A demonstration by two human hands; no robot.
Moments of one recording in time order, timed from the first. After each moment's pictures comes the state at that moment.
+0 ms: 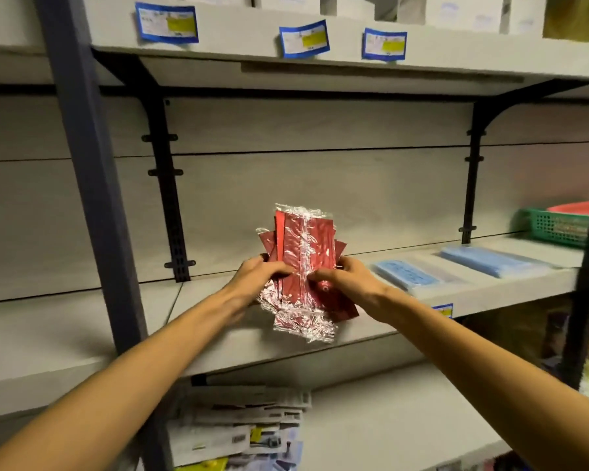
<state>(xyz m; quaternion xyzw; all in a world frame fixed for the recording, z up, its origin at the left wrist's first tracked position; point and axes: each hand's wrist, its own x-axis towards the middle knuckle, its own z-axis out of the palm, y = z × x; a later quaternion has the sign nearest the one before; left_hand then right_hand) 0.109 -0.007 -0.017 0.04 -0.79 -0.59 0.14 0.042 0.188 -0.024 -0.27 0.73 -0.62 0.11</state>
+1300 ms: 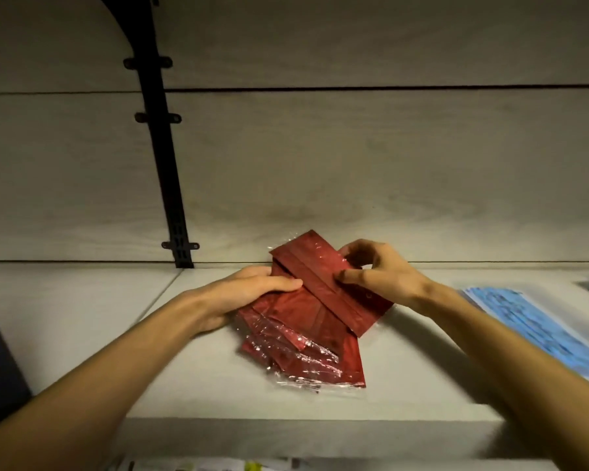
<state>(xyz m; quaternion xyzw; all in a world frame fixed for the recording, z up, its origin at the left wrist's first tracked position) 0.008 -0.078 -0.048 0.14 -0.77 -0.62 0.00 -0.158 0.119 -0.046 -0.40 0.78 -0.48 0.08</state>
